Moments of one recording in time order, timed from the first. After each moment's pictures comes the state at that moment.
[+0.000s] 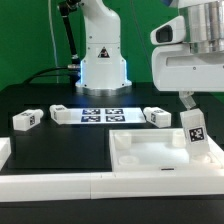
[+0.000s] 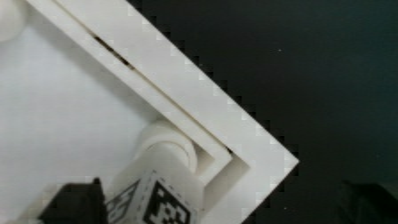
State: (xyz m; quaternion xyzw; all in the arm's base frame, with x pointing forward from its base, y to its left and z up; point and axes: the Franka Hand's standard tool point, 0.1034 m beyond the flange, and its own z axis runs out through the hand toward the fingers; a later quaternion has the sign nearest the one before) arm 0.615 0.140 0.094 -0.92 0.39 -0.01 0.08
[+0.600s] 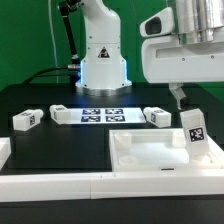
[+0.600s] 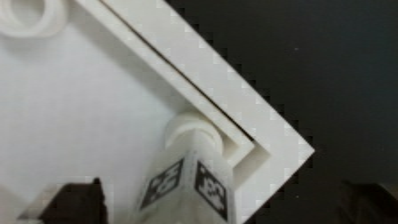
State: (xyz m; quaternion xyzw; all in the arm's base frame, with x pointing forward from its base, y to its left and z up) arm 0.608 0.123 0.111 -0.93 0.35 -0.02 0.08
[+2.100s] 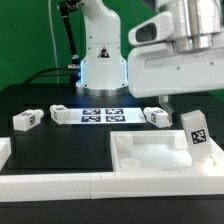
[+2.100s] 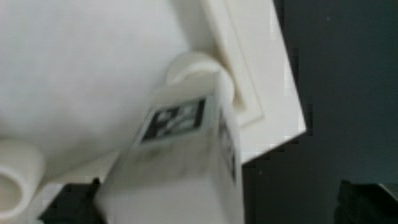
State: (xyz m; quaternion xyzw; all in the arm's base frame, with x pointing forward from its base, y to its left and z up) arm 0.622 0.114 0.087 -0.97 0.20 -0.08 0.08
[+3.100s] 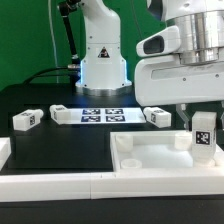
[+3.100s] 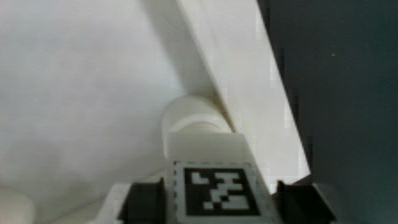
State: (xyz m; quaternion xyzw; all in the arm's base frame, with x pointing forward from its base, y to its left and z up) arm 0.617 0.122 0.077 -0.97 0.20 -0.07 0.07
